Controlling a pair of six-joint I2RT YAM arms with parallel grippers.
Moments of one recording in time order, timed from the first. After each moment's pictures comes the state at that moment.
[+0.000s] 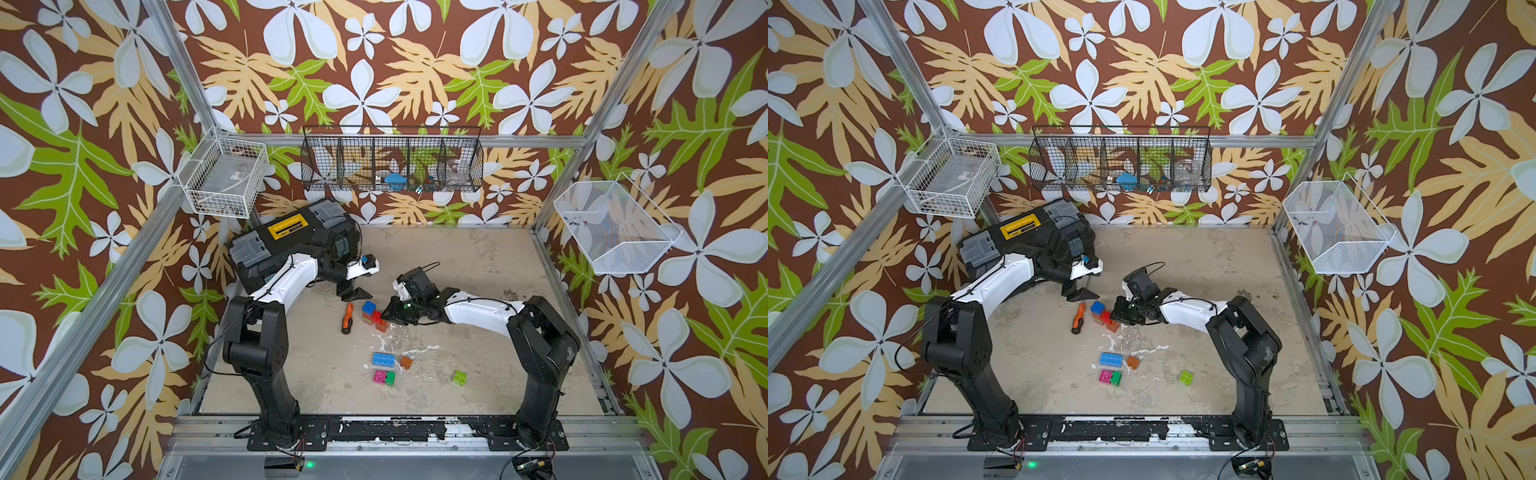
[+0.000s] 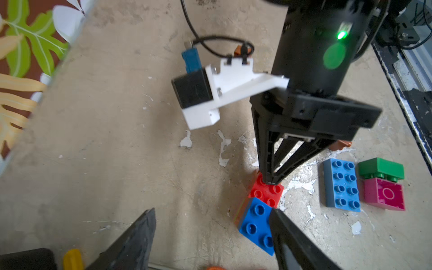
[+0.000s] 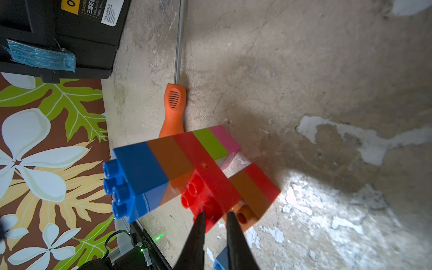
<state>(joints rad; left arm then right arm) -0.20 1.77 1.43 -0.83 0.81 1.19 0.72 1.88 1.18 -0.21 -0.39 0.83</state>
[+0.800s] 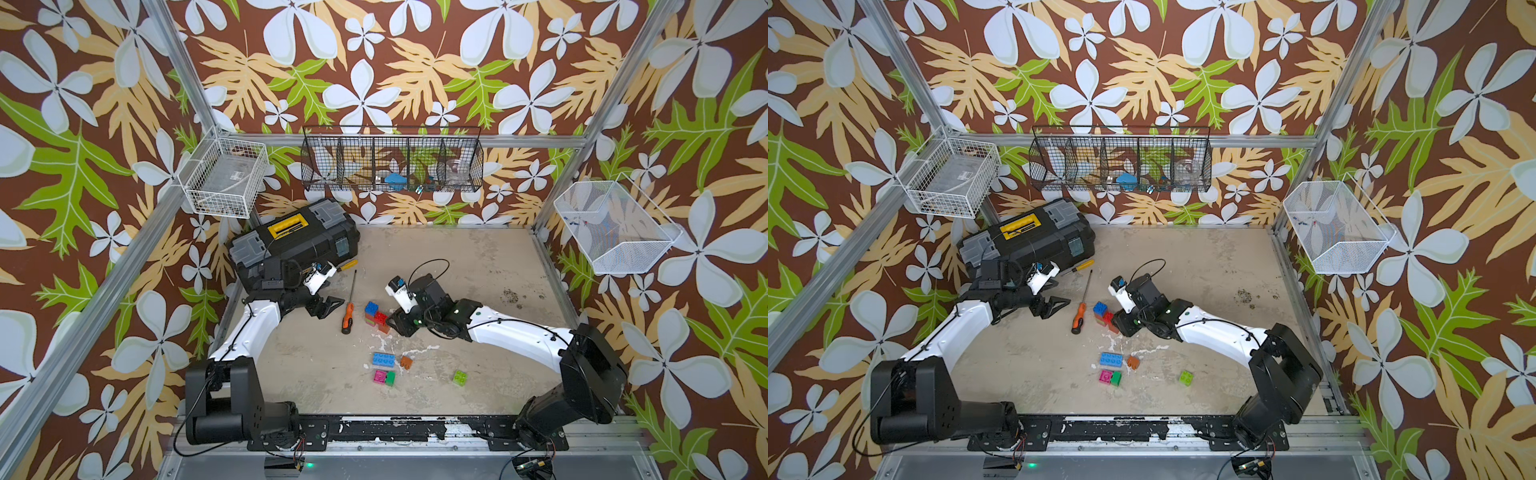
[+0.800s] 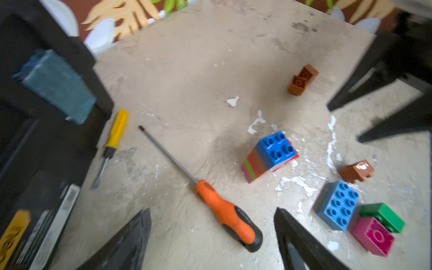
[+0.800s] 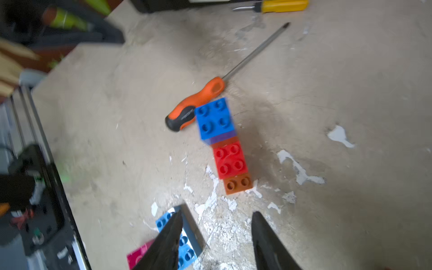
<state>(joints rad) 0.10 1.33 0.83 -0.35 0.75 0.61 0.82 1.58 1.01 -0.20 -0.16 0.04</state>
